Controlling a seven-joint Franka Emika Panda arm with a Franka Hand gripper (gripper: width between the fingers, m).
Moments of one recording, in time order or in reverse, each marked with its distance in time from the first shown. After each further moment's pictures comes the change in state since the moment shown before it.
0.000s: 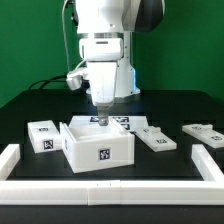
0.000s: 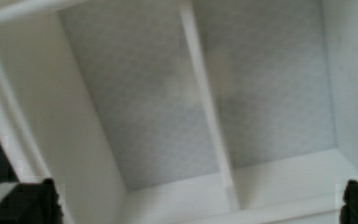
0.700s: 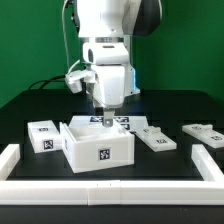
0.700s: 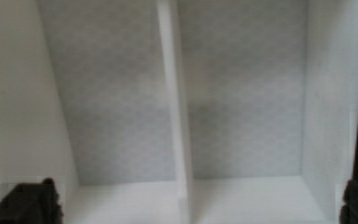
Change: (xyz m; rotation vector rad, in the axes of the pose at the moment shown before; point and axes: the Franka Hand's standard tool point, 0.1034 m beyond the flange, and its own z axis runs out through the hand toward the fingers) arm -0.002 -0.018 0.009 -0.004 -0.015 -0.207
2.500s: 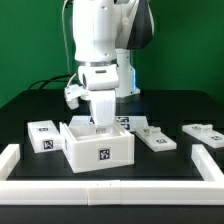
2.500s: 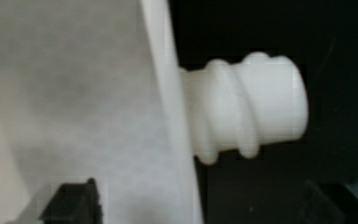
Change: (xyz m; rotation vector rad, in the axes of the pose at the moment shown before) arm 0.004 -0.055 0.040 0.113 0.041 0.046
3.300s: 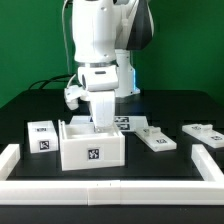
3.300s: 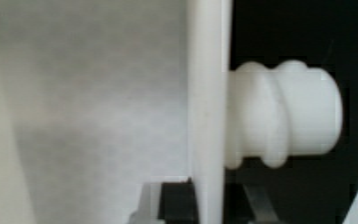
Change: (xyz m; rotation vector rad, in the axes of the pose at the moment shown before) arm -0.001 -0.001 0.002 0.001 0.001 0.004
